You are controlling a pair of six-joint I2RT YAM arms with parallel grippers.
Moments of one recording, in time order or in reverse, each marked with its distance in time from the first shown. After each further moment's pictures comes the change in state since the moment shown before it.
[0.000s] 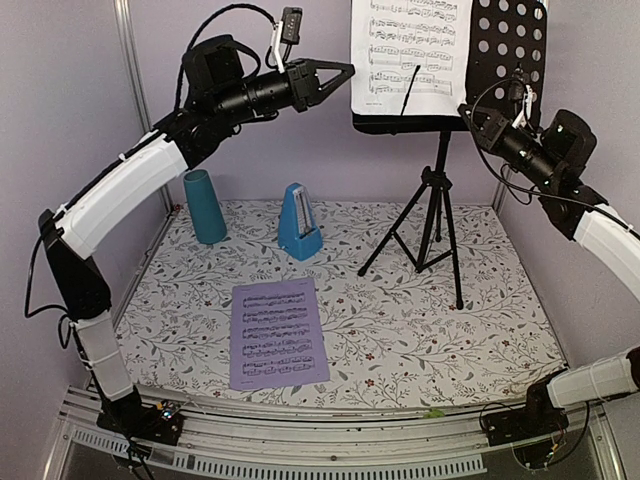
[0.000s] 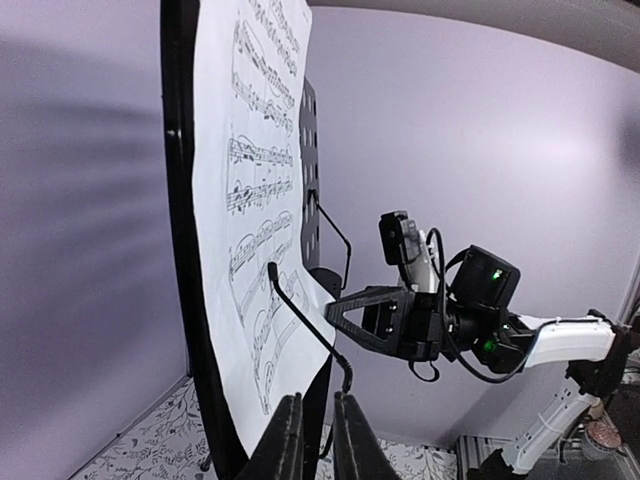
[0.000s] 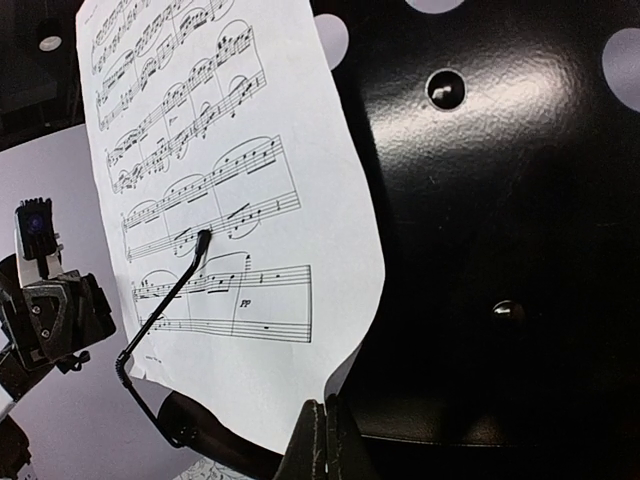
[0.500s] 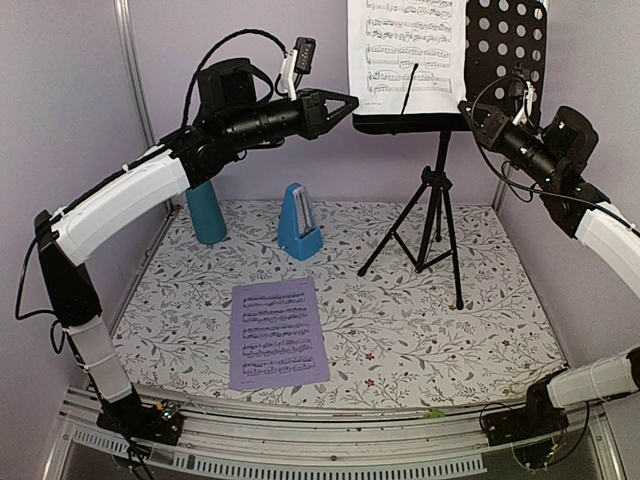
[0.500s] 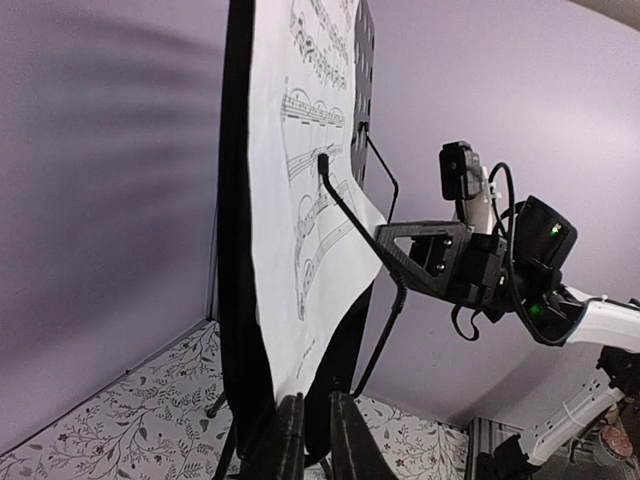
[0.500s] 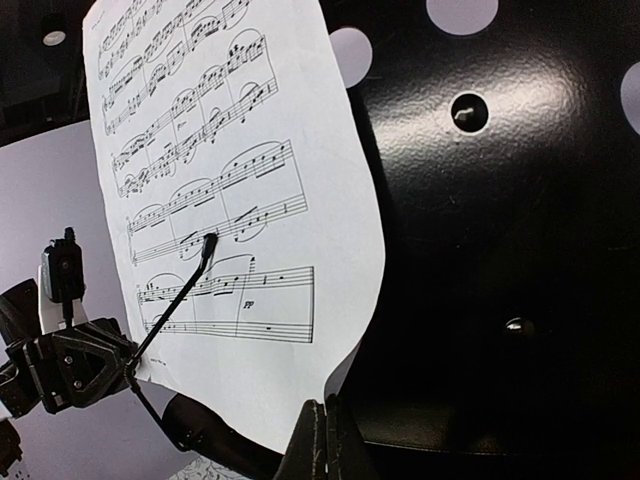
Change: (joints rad) left arm -0.050 -0.066 -0.185 -0.030 -0.158 0.013; right arm 0.006 0.000 0.028 -0.023 0.003 -0.026
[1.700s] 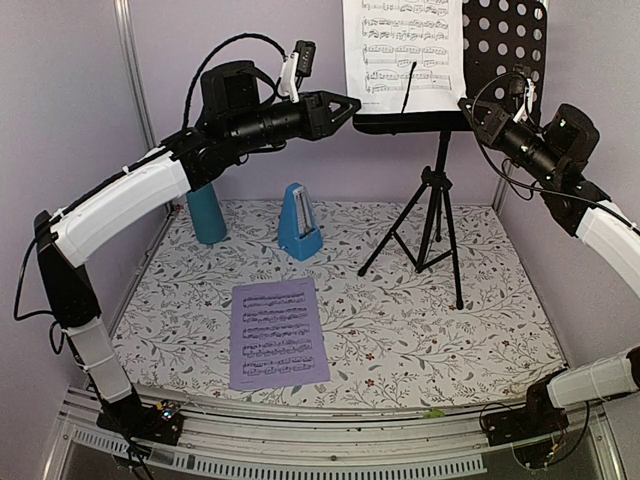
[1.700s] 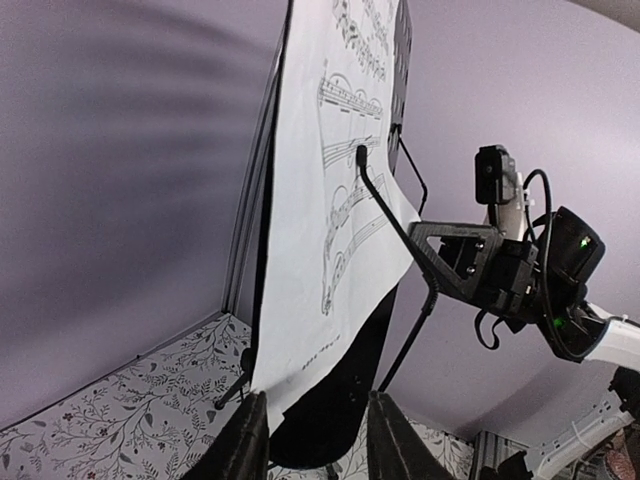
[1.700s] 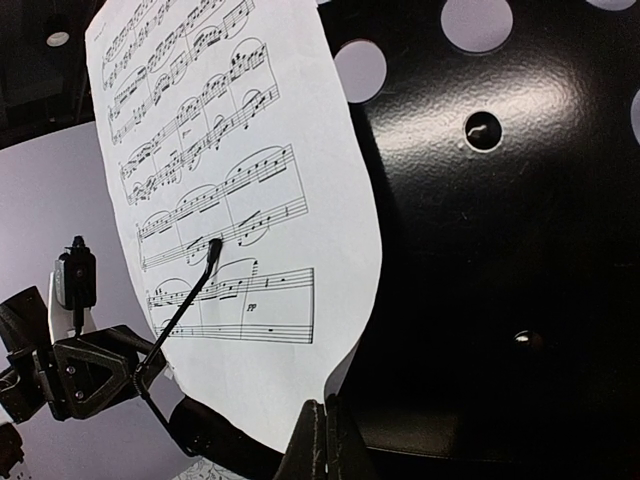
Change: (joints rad) left arm -0.019 -0.006 -0.012 -0.016 -0.100 -0.034; right arm 0.005 0.002 0.016 -0.006 0.000 0.000
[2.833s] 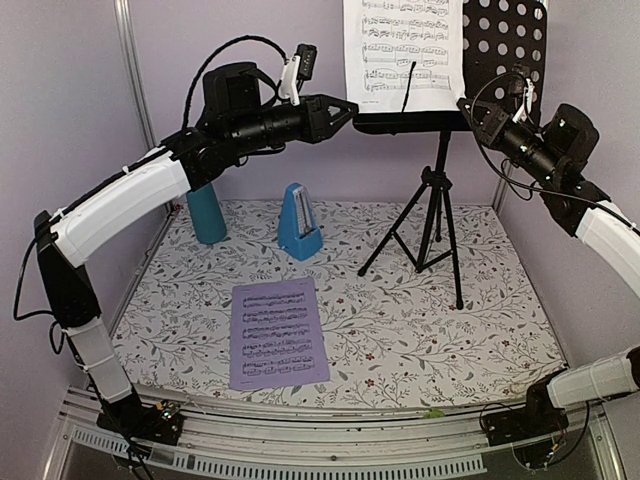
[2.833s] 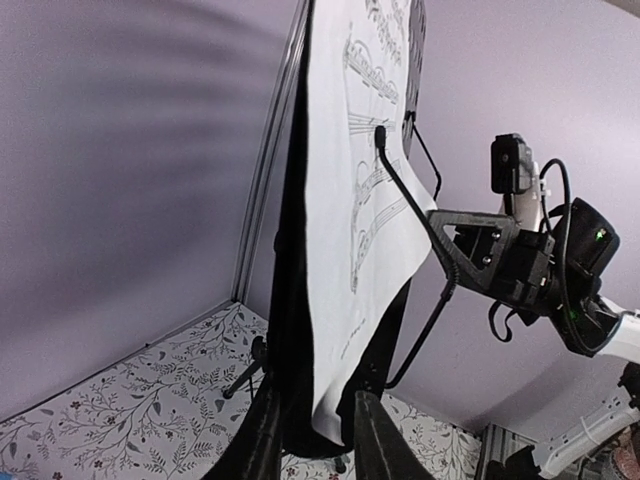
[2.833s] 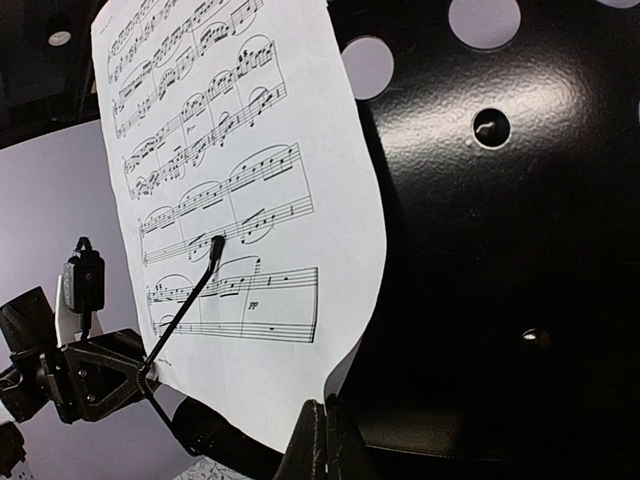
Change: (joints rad) left arm 0.000 0.000 0.001 -0.036 -0.025 0.003; right arm 0.005 0.000 0.000 0.000 0.000 0.000
